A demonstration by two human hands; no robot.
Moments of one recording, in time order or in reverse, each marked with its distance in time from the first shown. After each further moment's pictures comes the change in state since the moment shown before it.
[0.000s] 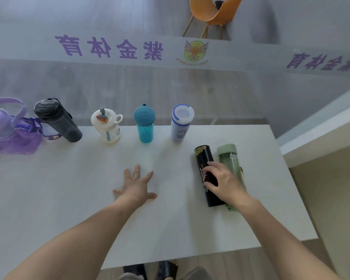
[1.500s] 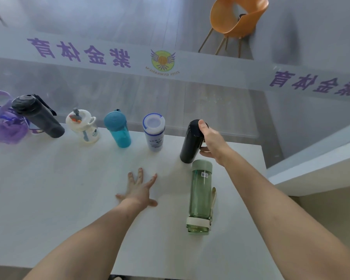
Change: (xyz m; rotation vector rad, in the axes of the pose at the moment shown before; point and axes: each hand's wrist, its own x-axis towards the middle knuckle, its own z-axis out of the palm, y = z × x) left_hand 0.020 0.144 0.030 -0.090 0.005 -0.105; right_hand 0.126 0.023 -0.150 0.885 -0.129 0.365
